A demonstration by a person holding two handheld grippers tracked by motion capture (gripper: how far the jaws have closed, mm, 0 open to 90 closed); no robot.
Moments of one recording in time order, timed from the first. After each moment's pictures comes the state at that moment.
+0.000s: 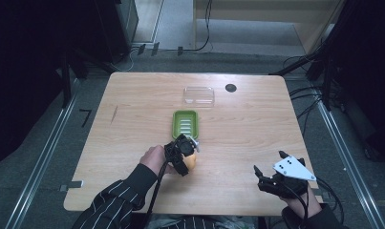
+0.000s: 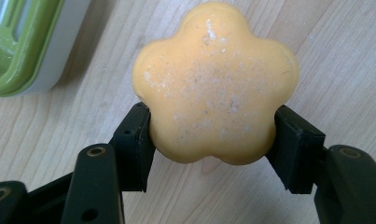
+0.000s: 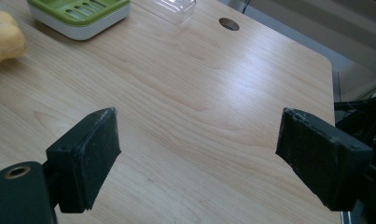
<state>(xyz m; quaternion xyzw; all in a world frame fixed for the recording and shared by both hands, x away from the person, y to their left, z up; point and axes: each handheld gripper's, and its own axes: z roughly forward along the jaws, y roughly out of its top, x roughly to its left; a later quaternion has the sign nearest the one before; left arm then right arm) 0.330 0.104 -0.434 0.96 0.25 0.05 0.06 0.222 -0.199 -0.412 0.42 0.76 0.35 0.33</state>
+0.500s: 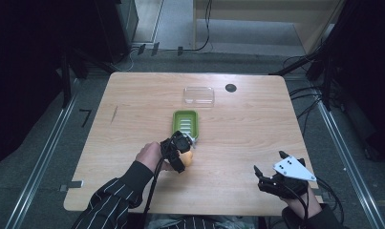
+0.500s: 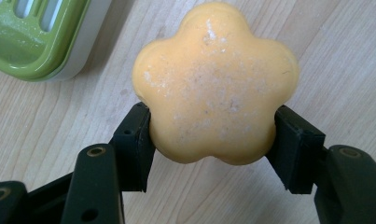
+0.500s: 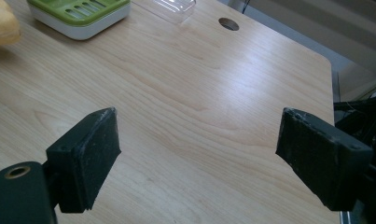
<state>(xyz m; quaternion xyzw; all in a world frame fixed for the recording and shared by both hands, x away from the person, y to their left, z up) 0.336 0.114 -0.427 0.96 0.25 0.05 0.06 0.221 -0.199 -0.412 0.42 0.77 0.35 0.34</state>
